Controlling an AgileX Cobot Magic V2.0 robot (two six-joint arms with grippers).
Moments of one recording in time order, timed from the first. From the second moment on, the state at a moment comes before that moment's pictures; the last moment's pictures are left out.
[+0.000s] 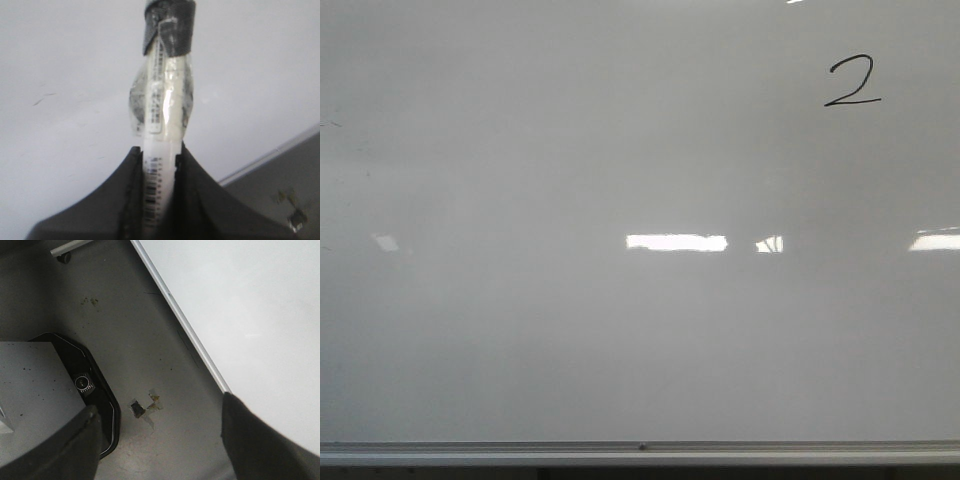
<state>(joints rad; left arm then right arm) -0.40 0.99 -0.94 0.08 0.72 0.03 0.33 0.83 -0.93 0.32 1.19 -0.71</state>
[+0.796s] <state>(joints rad) -0.08 1.23 -0.57 0.00 -0.18 -0.04 0.33 0.83 -0.93 0.32 1.18 -0.71</state>
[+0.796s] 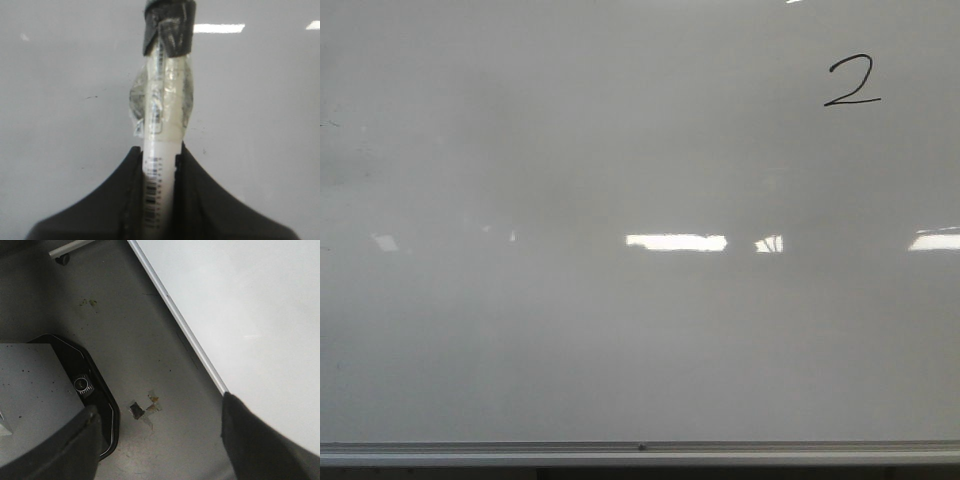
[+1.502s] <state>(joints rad) -0.08 1.59 -0.73 0.01 -0.22 -0.04 0.33 0.83 -0.93 0.32 1.18 -0.71</state>
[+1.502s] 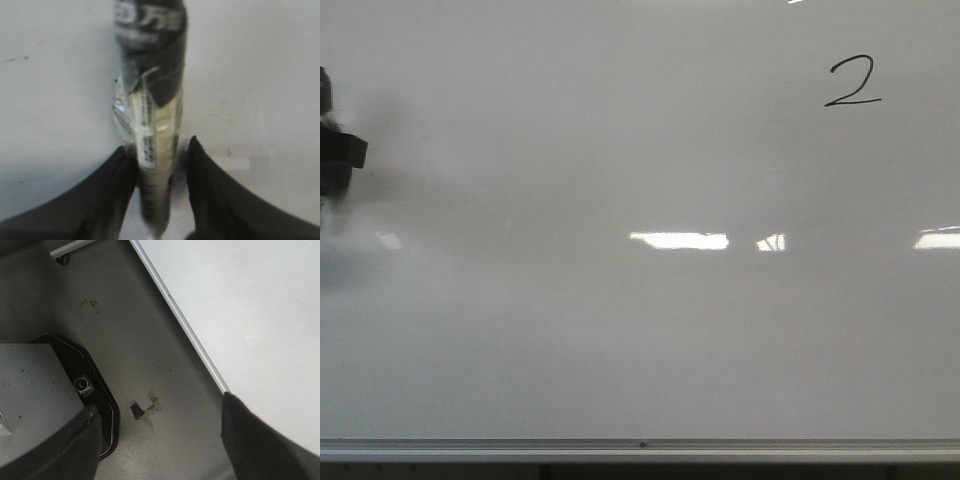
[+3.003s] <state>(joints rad) -0.08 0.57 -0.86 0.01 0.92 0.05 0.33 0.45 -0.90 0.00 1.15 0.01</state>
